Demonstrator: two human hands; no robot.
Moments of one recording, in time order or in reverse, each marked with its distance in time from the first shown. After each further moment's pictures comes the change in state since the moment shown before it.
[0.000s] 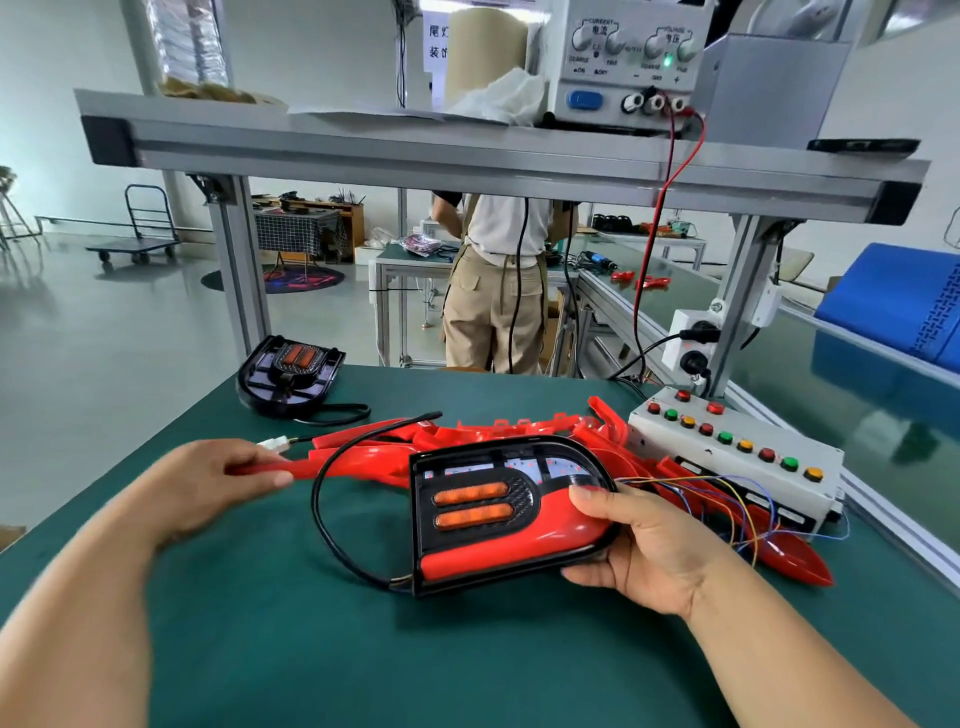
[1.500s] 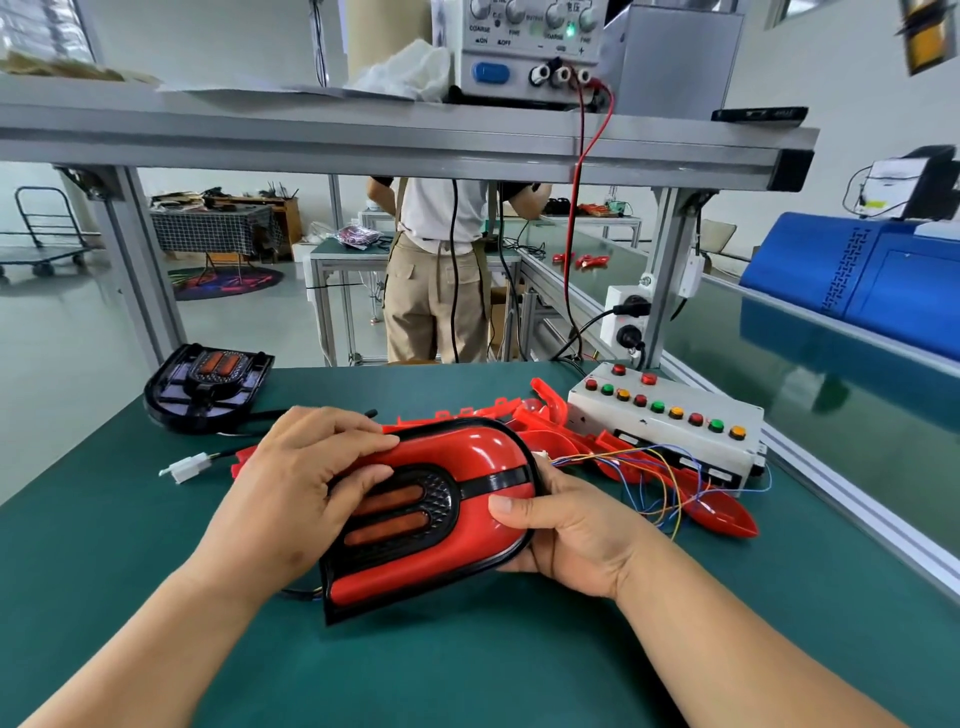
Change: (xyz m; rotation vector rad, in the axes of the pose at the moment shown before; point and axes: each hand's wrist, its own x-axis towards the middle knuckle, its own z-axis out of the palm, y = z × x) left_hand -0.027 0.106 0.090 0.278 0.220 0.755; right_hand 0.004 0.009 0.007 0.025 -0.198 -0.114
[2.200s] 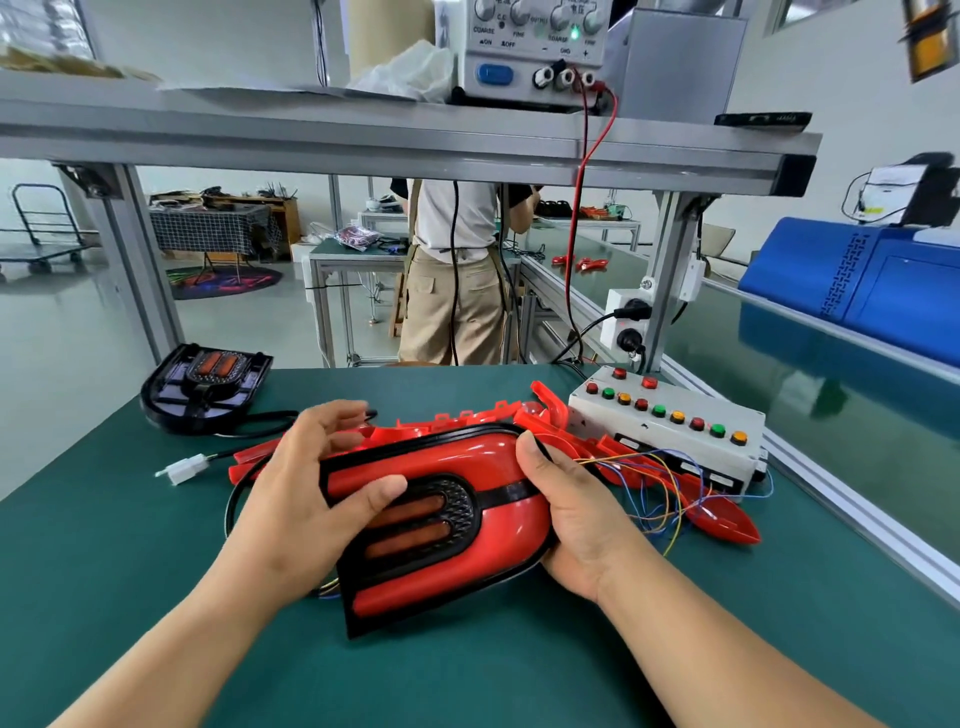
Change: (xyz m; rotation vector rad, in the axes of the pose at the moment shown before) left_hand -0.009 0.007 0.012 -0.470 0.030 -0.341; right_hand 0.007 0.002 0.012 0.147 0.328 -0.186
